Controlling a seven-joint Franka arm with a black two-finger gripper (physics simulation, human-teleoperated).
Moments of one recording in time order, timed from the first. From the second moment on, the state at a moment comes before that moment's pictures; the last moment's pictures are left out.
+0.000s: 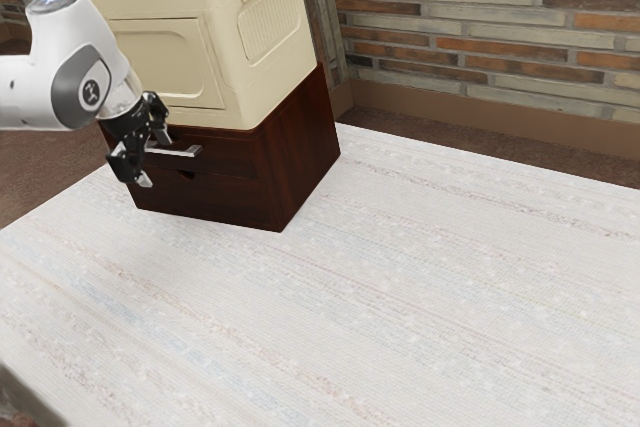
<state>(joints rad) 0.51 0.24 -0.03 -1.50 0.08 2.04 -1.52</state>
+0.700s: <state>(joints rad) 0.51 0.28 -0.03 -1.45 0.08 2.08 -1.52</state>
